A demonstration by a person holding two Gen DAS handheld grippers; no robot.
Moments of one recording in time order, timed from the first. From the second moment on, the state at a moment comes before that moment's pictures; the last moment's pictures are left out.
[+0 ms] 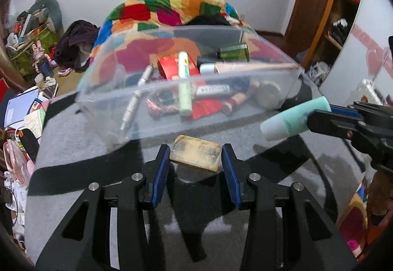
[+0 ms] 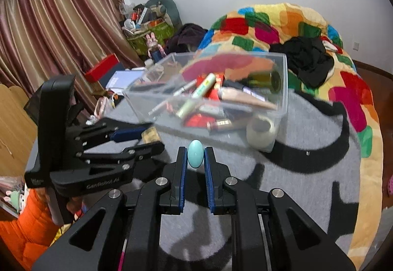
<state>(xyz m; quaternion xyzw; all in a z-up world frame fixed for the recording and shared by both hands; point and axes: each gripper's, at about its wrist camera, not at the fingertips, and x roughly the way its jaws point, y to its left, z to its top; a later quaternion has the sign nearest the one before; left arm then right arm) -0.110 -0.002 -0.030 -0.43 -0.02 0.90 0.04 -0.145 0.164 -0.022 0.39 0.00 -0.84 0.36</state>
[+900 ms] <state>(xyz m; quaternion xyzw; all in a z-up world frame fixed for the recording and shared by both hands) -0.167 -0.053 0.000 -0.39 -0.07 0.92 -0.02 -0.211 0.111 -0.003 0.38 0.02 -0.85 0.37</state>
